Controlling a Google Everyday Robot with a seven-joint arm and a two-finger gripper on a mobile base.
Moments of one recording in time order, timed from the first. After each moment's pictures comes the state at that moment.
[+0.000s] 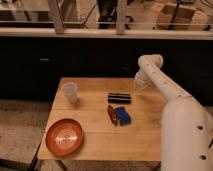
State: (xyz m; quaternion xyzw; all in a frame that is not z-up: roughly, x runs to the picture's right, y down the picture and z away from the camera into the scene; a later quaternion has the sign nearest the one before) arm 0.236 0.021 0.952 -0.28 -0.11 -0.18 0.94
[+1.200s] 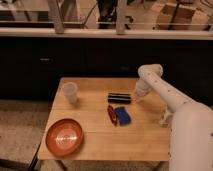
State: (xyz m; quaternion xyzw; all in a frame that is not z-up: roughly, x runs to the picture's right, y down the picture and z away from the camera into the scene) arm 0.214 0.086 0.949 -0.30 -0.13 -0.20 0.92
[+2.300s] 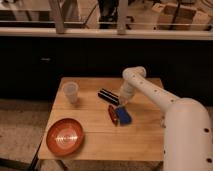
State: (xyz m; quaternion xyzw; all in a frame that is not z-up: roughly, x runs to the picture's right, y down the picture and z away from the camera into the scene) arm 0.119 0.107 0.946 -0.30 -0.21 -0.29 0.88
